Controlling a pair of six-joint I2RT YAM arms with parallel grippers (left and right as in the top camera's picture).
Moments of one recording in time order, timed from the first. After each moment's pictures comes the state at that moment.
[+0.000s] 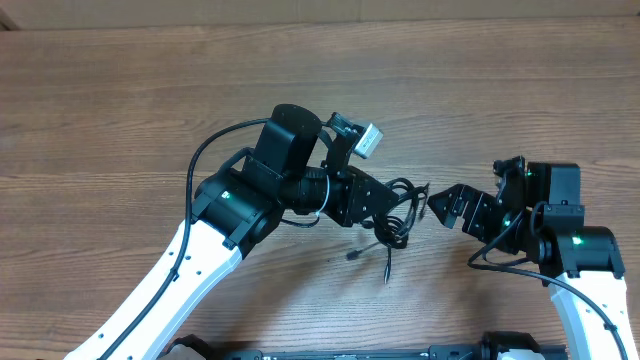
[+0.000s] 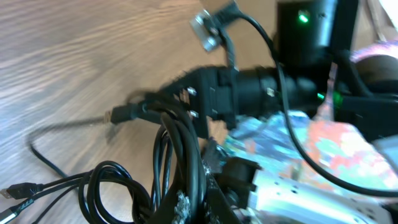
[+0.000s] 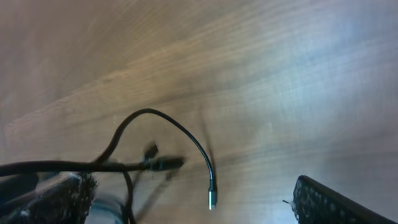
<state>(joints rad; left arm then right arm) -0.62 1.34 1.24 -0.56 0.77 -0.46 -0.04 1.01 0.85 -0.94 -0.45 0.40</state>
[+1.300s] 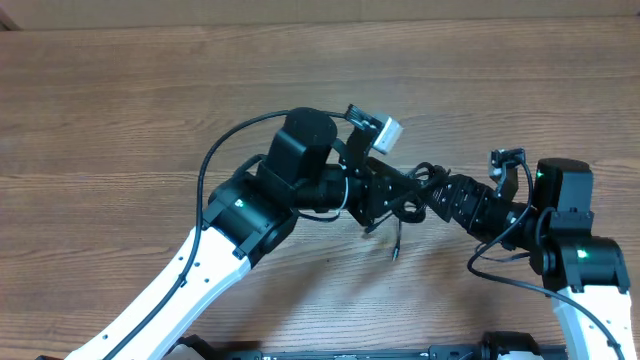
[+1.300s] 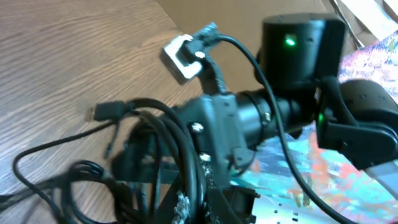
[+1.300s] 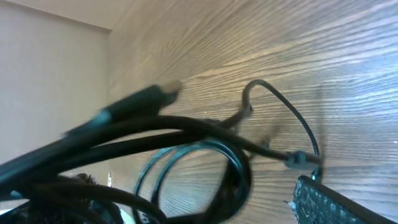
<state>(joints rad) -0.70 1.34 1.24 -0.36 0.70 -0.50 -0.04 0.96 0.85 -0.79 -0.74 0.51</state>
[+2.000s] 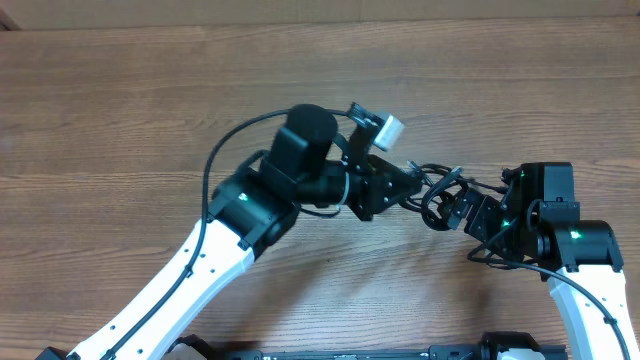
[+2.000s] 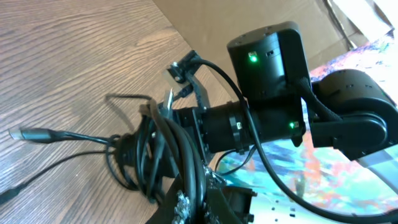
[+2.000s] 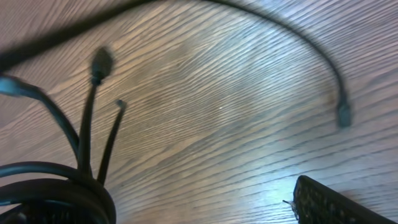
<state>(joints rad) -0.66 1.36 1.23 -0.32 0.77 -0.50 -0.02 1.04 0.87 -1.03 -0.26 0.49</state>
